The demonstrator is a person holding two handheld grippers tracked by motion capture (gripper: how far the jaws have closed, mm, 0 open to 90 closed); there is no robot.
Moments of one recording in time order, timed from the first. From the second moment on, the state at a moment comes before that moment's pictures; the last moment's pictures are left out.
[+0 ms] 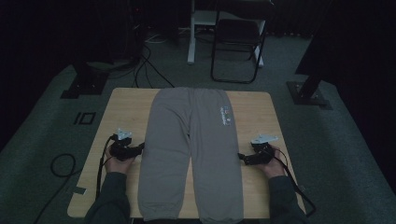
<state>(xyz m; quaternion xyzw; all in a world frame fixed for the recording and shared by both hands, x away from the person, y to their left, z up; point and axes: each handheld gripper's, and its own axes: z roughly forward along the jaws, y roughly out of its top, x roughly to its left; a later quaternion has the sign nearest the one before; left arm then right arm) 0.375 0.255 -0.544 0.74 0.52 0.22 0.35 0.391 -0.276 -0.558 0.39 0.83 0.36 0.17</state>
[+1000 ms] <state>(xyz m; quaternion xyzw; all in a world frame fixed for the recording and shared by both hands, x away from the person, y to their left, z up) 0.399 0.222 -0.552 0.77 0.51 0.21 0.32 0.389 -0.273 -0.558 0.40 0.83 0.36 0.17</state>
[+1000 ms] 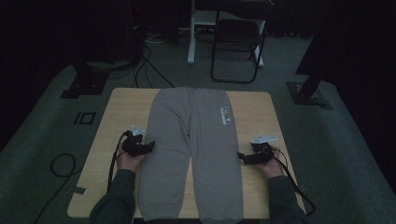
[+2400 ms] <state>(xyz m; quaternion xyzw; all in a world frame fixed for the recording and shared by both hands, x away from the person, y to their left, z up) 0.387 0.206 -0.530 0.77 0.47 0.15 0.40 0.393 -0.256 -0.557 0.39 0.82 0.38 0.17</state>
